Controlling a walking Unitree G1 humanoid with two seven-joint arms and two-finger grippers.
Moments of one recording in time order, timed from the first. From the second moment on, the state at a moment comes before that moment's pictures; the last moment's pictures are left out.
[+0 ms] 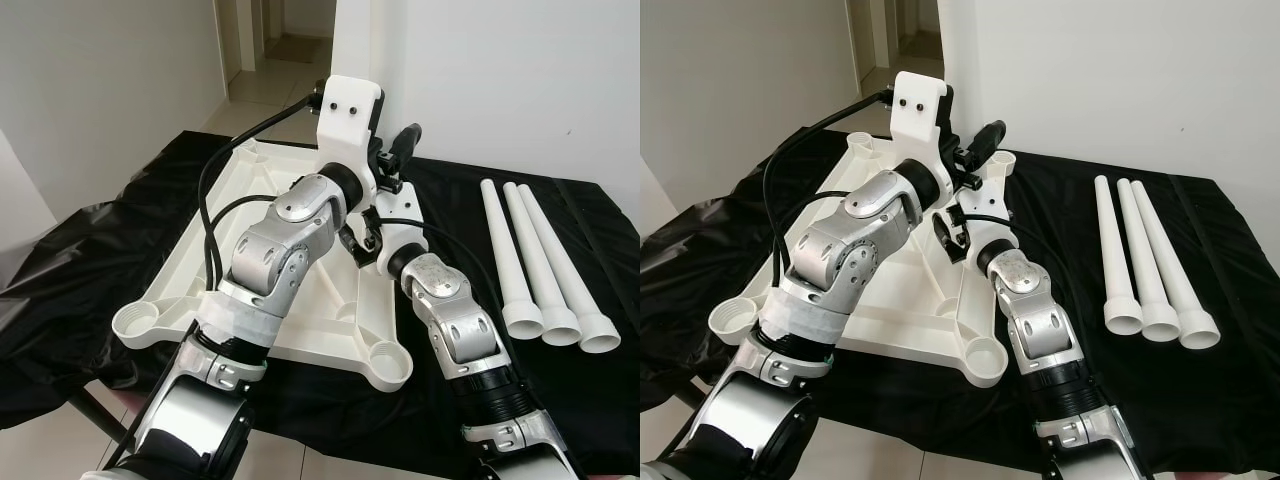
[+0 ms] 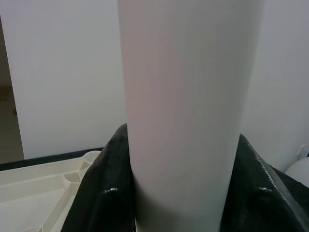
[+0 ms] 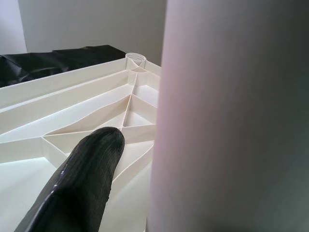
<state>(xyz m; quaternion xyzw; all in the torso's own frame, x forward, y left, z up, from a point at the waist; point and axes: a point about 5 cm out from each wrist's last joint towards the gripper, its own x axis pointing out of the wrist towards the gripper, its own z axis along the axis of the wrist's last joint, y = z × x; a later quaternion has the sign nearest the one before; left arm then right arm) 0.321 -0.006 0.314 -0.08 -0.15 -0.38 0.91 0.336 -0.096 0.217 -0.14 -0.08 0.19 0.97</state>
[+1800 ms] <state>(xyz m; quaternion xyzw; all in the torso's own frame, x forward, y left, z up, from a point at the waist) 0.289 0.039 0.232 0.03 -0.15 -0.36 0.92 0.334 -0.141 0.200 -0.03 -0.07 0.04 1.00</state>
